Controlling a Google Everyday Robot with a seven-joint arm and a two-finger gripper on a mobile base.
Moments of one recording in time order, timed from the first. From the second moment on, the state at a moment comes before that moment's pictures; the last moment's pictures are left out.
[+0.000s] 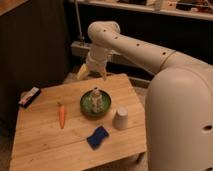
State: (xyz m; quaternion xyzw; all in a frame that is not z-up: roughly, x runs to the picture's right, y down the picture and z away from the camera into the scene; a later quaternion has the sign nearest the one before) arm -0.069 -0.059 0.729 -0.35 0.10 0.60 0.71
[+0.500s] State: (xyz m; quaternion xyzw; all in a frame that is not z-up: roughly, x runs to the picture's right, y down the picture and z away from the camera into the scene) arm -0.070 -0.059 0.729 -0.35 0.10 0.60 0.71
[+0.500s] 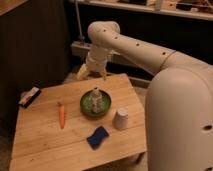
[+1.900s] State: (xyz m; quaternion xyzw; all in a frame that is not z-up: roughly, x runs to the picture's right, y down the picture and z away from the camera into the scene) arm -0.069 -0.058 0.730 -0.35 0.10 0.60 0.71
